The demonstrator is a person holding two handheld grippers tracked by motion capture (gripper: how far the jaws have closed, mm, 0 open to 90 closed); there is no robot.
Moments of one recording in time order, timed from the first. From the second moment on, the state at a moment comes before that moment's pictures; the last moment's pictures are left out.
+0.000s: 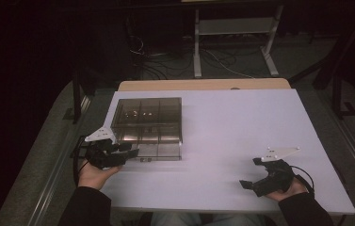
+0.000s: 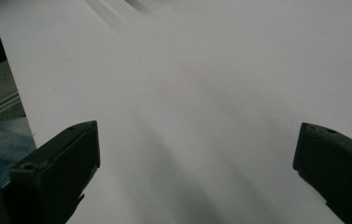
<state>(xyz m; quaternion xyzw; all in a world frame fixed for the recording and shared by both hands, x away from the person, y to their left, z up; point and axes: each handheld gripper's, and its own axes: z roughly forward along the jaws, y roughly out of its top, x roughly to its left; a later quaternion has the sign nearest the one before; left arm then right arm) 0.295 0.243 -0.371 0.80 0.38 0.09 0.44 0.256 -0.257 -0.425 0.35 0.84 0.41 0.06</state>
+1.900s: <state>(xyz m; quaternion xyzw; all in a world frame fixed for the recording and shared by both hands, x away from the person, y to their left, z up) 0.281 0.211 -0.404 0.84 0.35 0.05 0.42 0.256 -0.255 -0.427 0.34 0.85 0.40 0.06</state>
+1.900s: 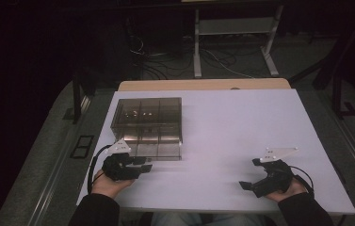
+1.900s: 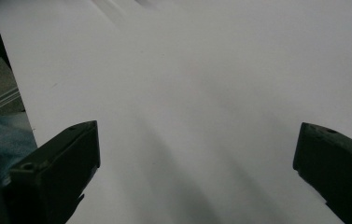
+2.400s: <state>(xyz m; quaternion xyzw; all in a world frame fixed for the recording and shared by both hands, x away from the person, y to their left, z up) 0.285 0.206 -0.415 0.85 0.35 0.04 0.40 0.256 -0.255 -0.427 0.34 0.85 0.40 0.06</state>
